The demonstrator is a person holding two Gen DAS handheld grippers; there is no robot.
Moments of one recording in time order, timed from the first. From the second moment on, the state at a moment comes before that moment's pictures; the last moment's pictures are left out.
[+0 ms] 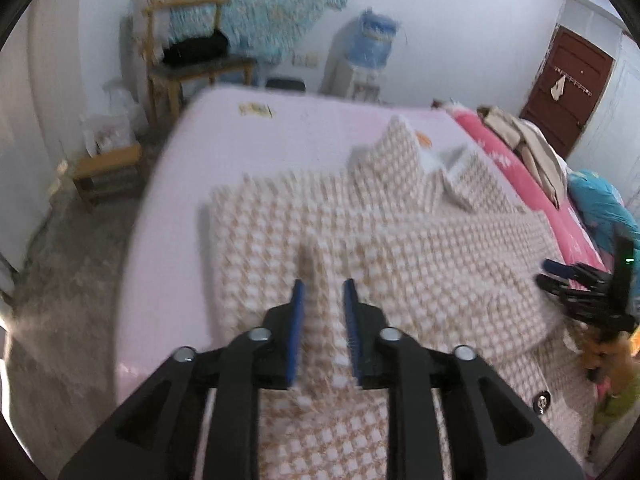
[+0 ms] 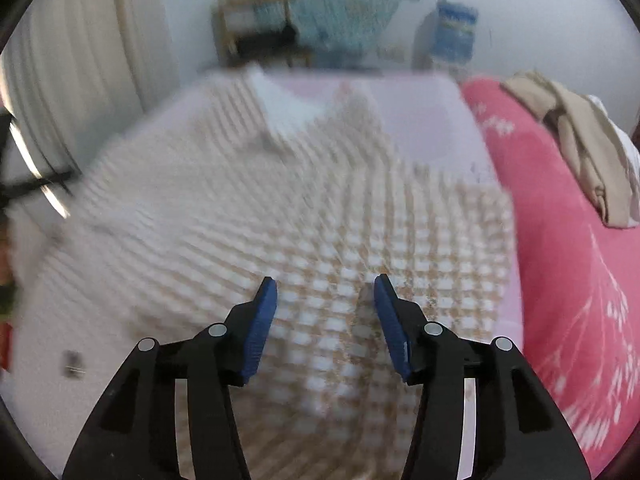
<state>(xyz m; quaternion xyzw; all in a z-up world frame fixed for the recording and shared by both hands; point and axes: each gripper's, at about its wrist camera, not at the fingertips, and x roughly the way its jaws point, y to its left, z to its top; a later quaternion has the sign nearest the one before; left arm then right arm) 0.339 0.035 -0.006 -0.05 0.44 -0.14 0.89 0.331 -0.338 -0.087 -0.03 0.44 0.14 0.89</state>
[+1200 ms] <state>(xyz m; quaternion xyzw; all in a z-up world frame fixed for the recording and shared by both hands) 0.388 0.021 -0.029 -0.03 0.42 -0.10 0.90 0.352 -0.399 -0.051 0.05 0.37 0.10 0.92</state>
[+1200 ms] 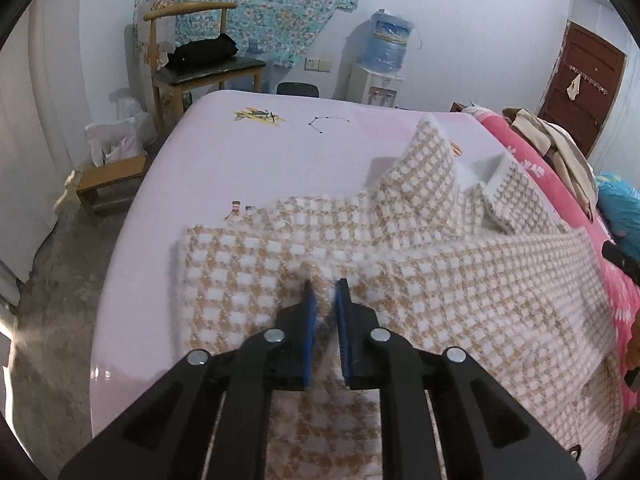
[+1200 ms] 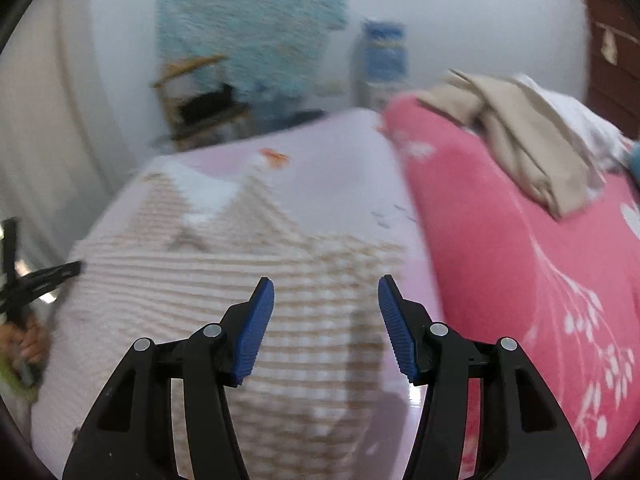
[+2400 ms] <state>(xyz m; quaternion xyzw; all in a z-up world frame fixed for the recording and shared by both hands) 0.093 0.063 0.003 -0.07 0.51 -0.17 0.84 0.032 -0.414 -0.050 0.18 0.52 0.07 0.83</state>
